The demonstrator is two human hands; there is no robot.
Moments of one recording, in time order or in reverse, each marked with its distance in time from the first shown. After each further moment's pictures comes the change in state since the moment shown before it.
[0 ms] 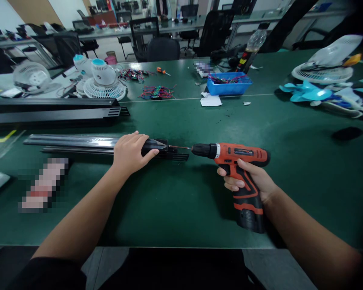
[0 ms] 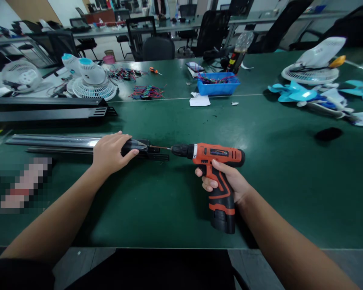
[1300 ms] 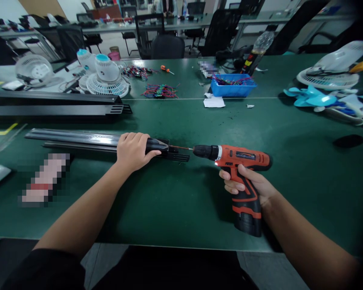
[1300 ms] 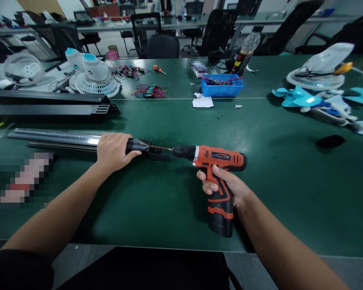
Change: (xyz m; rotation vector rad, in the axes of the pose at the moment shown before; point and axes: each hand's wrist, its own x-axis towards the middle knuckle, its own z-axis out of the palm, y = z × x) left_hand 0.001 -0.004 0.010 0.088 0.001 0.015; right_hand -0.001 0.003 -0.003 -0.013 -0.071 0.009
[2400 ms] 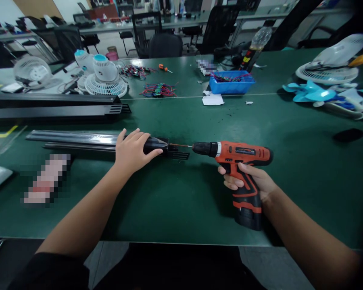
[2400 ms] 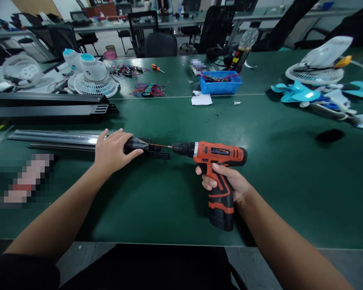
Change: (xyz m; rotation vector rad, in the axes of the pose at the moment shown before) left_hand -0.004 0.011 -0.010 -0.089 -0.011 -0.061; right_hand -0.002 -0.003 0.001 -0.056 0.017 -0.005
